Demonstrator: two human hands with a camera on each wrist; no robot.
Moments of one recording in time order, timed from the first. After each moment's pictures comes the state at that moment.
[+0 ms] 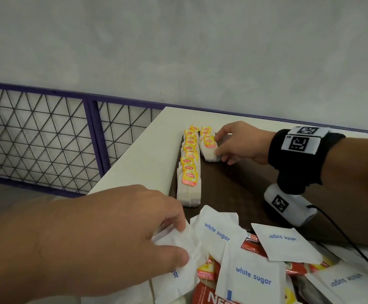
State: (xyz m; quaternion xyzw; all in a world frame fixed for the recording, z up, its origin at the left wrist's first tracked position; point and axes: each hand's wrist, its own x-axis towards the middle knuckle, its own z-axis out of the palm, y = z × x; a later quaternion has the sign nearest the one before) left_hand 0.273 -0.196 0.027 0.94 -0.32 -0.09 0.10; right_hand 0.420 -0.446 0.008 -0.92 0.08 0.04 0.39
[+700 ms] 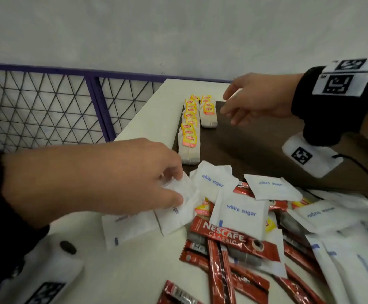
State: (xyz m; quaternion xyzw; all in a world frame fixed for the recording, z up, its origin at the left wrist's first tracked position) left_hand 0.277 -0.191 0.031 0.95 -0.28 -0.13 0.02; right_hand 0.365 -0.437 0.049 -0.92 0.06 0.06 0.39
